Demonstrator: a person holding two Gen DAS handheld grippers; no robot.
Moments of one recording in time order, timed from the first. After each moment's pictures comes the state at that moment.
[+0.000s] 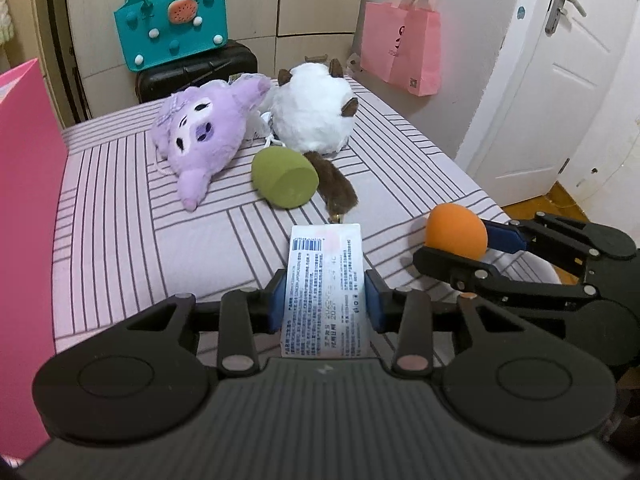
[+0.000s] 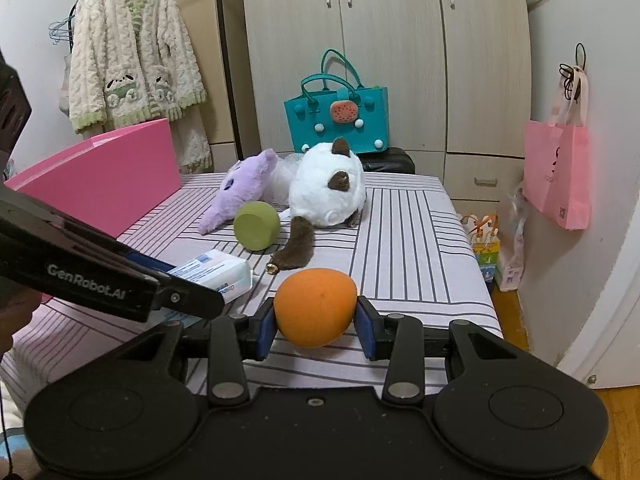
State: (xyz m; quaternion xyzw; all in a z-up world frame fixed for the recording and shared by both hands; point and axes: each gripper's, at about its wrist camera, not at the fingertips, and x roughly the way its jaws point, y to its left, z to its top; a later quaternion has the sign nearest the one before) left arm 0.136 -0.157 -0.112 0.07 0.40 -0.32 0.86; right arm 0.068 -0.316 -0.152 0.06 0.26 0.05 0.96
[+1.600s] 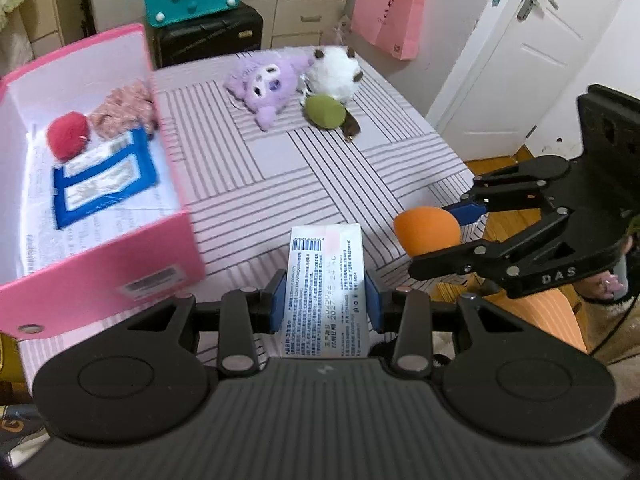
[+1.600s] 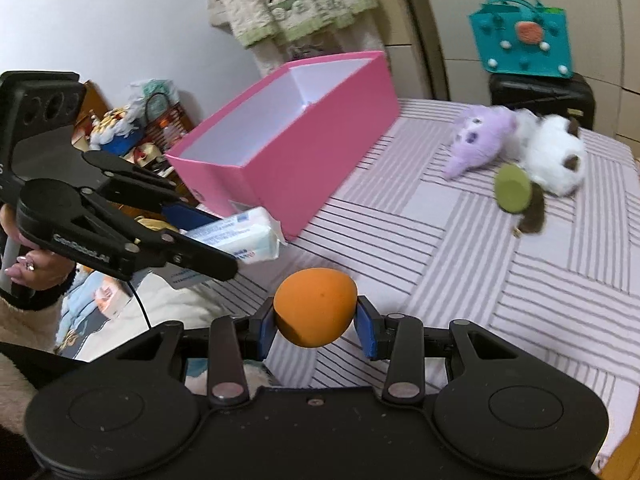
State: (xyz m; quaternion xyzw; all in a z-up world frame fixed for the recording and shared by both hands) left arm 0.074 -0.023 -0.021 0.07 0.48 -0.34 0.81; right arm 0.054 -0.244 -0.063 0.08 0.41 0.33 0.85
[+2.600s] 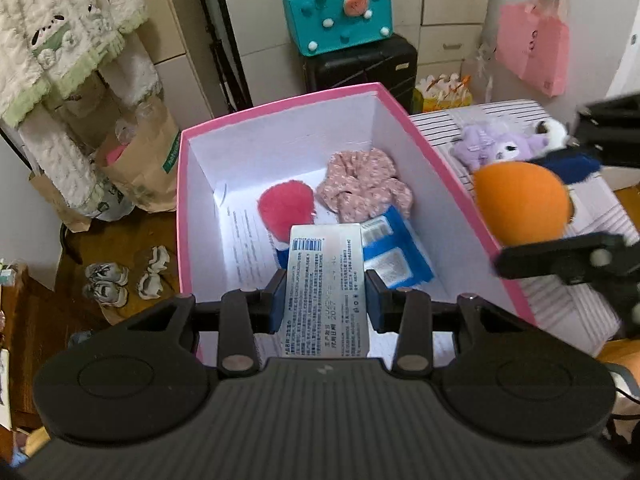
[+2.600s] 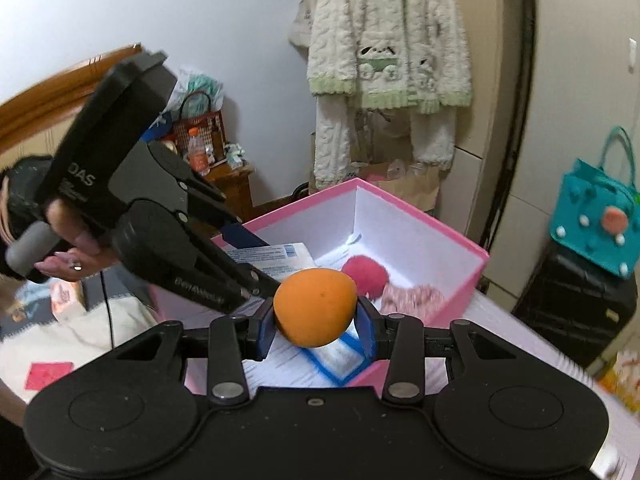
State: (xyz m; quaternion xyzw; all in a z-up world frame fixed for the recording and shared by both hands) left arm 0.224 0.071 0.001 0.13 0.45 -0.18 0.87; right arm 0.207 -0.099 0.018 -0.09 0.30 0.38 0.87
